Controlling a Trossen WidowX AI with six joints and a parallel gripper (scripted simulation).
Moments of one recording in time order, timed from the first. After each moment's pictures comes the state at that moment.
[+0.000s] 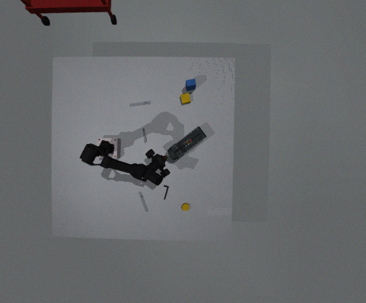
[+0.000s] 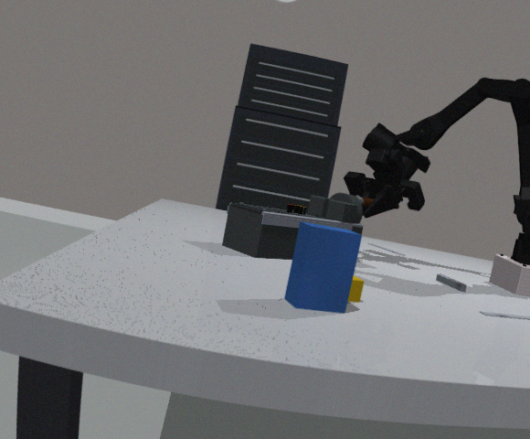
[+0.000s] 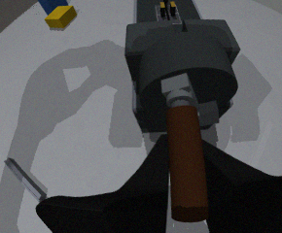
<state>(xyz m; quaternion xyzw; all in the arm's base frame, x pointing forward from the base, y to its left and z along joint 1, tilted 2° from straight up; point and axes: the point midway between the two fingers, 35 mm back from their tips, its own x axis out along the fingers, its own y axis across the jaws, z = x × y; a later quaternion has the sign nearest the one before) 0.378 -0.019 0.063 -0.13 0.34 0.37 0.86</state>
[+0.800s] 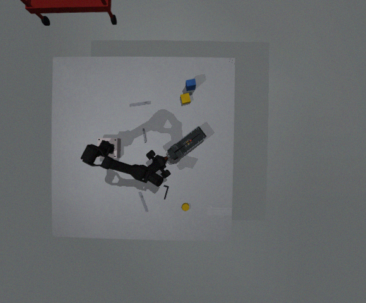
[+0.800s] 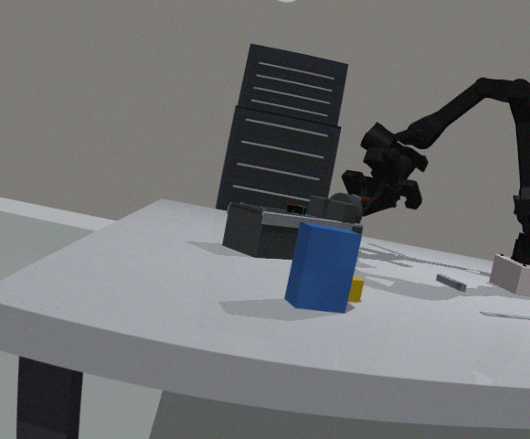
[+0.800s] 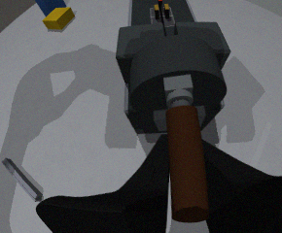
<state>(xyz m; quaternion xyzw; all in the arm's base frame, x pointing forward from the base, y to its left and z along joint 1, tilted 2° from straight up) 0.383 -0.024 0.064 -0.13 0.34 0.37 0.86</state>
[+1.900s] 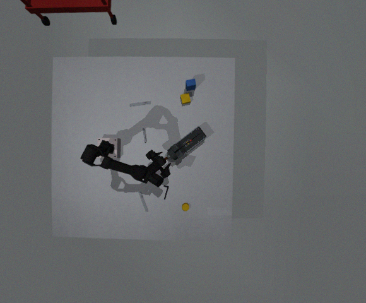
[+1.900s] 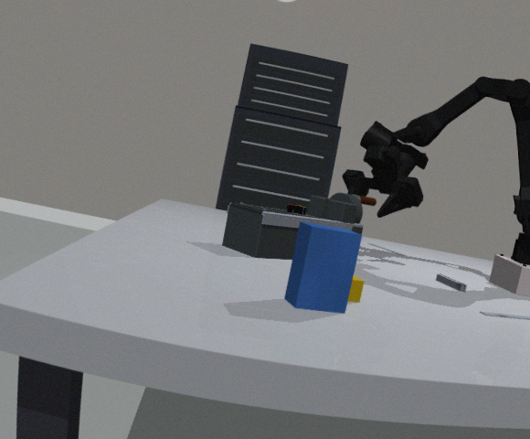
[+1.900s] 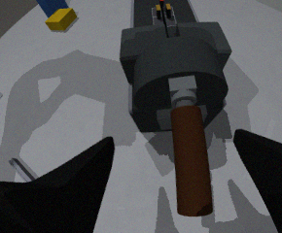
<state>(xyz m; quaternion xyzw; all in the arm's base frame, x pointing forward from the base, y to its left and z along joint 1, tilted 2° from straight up) 0.380 -0.024 0.068 -0.12 0.35 0.37 0.85</state>
